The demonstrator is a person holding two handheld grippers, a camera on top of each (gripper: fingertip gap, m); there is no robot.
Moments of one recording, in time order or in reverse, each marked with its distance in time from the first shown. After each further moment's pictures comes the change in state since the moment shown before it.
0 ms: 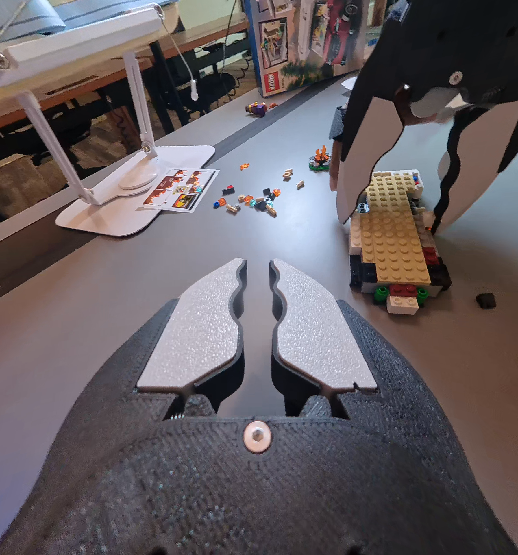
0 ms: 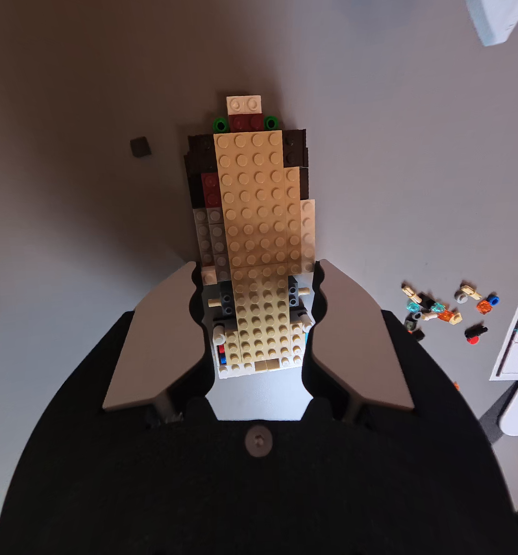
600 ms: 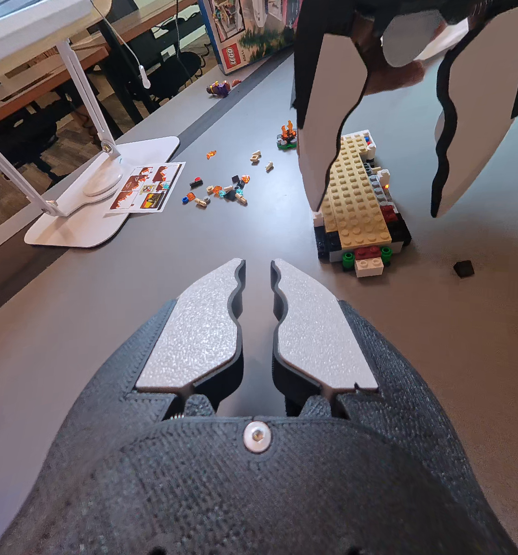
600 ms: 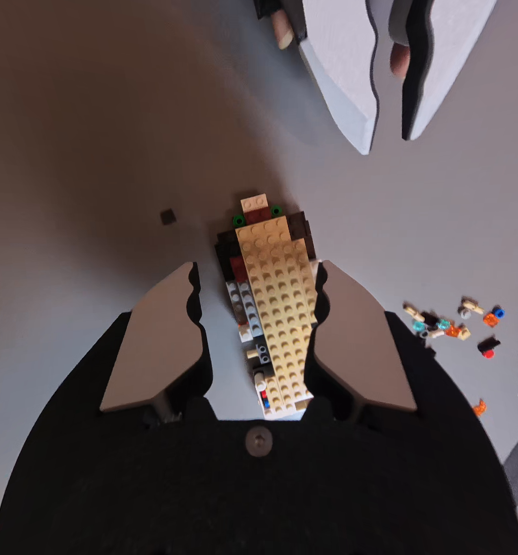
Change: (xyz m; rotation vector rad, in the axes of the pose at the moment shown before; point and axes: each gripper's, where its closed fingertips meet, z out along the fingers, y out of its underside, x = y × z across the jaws) left arm 0.022 0.008 0.005 -0.063 0.077 0.109; right arm -0.003 -0.035 -0.009 0.121 -0.022 0.118
